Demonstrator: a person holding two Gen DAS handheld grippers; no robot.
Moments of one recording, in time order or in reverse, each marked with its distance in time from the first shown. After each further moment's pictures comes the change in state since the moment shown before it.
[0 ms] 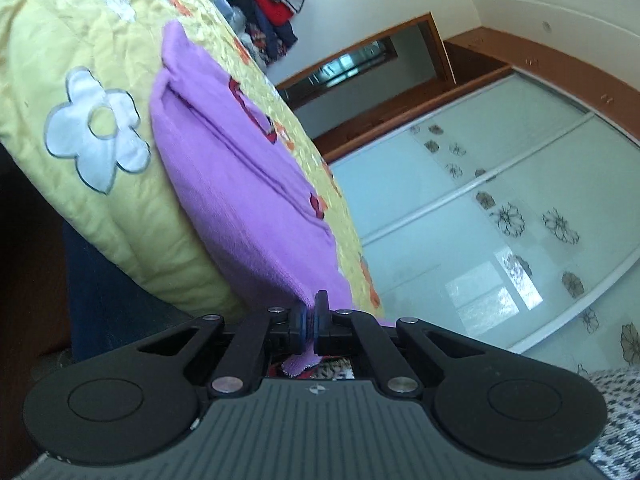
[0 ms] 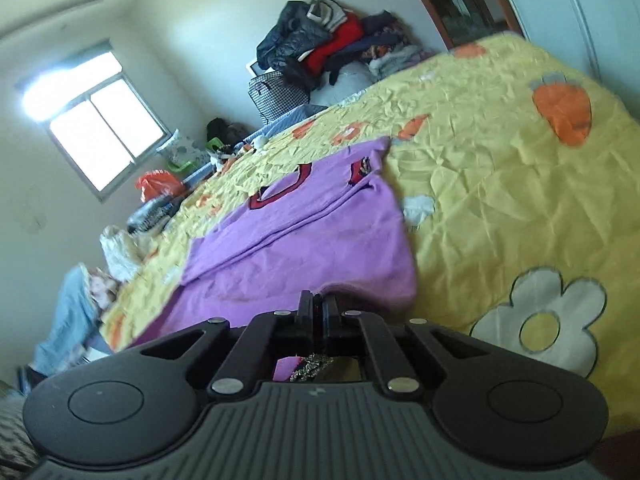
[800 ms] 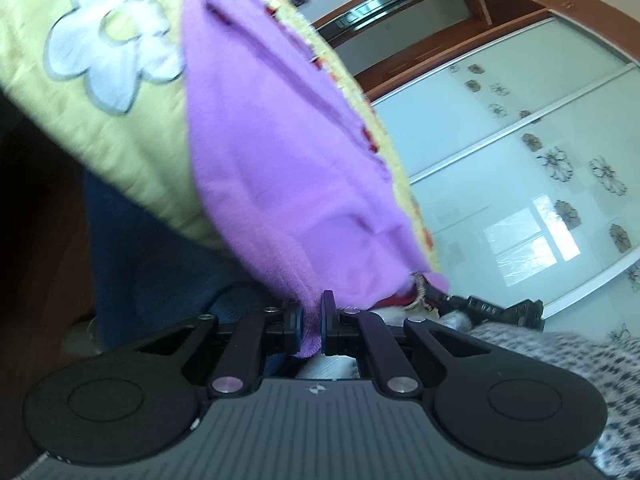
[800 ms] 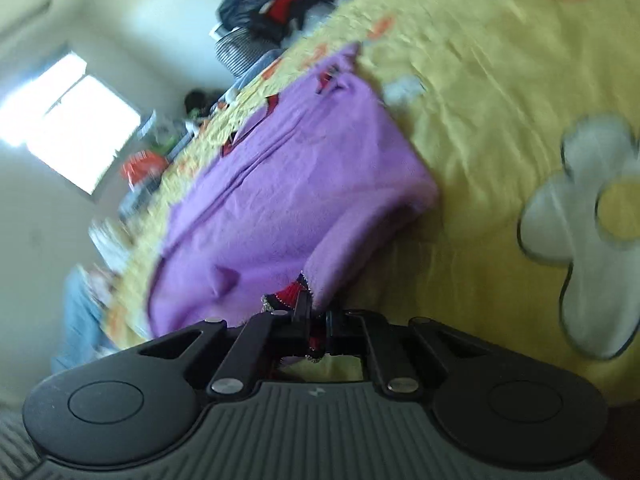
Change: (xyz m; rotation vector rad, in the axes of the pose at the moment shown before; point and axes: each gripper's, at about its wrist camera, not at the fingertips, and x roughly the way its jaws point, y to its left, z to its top) left arm 0.051 0.029 -0.015 0.038 0.161 0.114; right arm 0.065 -0.011 -0.038 0.094 0.126 -0.010
